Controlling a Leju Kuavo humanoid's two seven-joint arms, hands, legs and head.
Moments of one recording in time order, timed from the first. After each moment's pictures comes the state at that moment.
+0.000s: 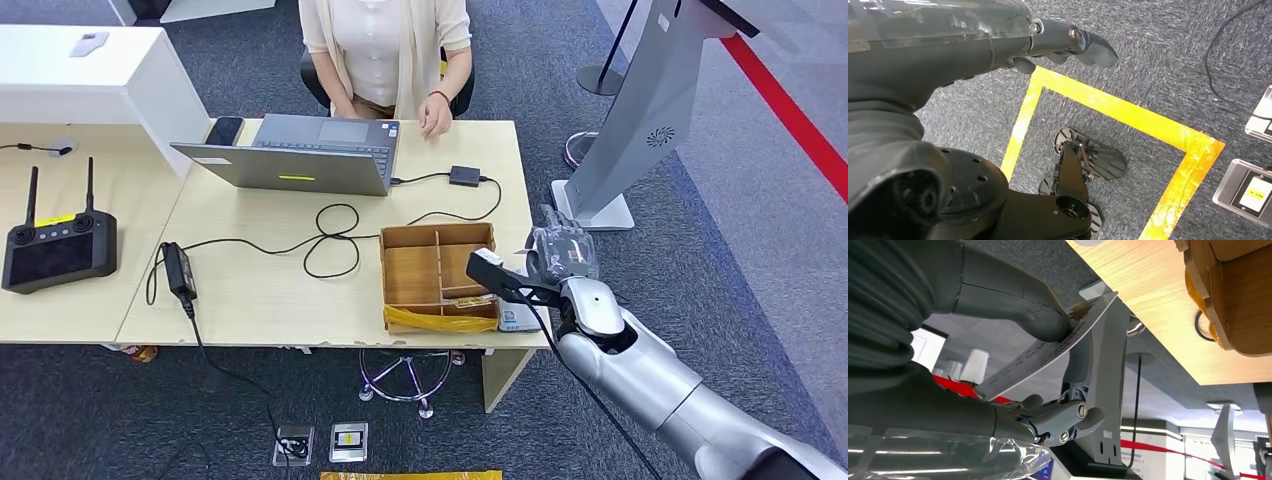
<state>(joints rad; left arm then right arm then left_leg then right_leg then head) -0.16 -0.03 -0.96 -0.23 1.16 0.49 -0.15 -0.65 -0.42 0.91 -1.16 0.75 -0.03 0.63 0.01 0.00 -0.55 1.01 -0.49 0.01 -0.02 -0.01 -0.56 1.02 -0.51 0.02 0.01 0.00</state>
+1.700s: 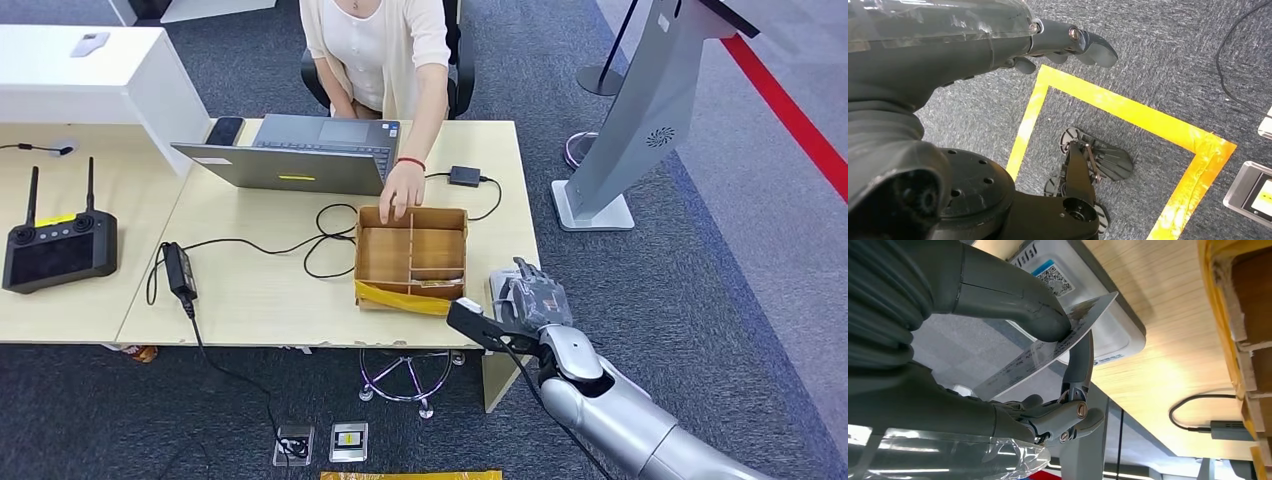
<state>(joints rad) -0.16 -0.03 -0.95 -0.23 1.15 0.50 -0.13 -0.51 -0.36 0.93 -1.14 0.69 -0.08 0.57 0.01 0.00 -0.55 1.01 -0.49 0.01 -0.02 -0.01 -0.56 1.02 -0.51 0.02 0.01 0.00</state>
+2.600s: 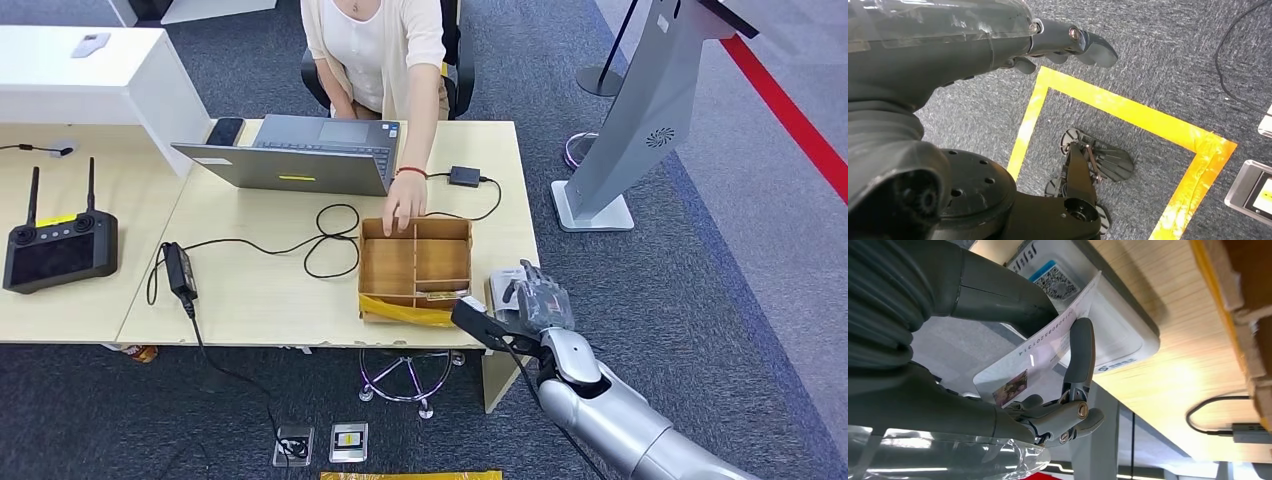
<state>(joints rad) -0.15 -0.03 -0.95 -0.23 1.14 0.51 -0.13 -0.50 -0.34 0.91 -1.07 0.69 -0.15 0.57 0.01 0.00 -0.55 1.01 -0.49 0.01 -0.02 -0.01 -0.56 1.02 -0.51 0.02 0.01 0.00</state>
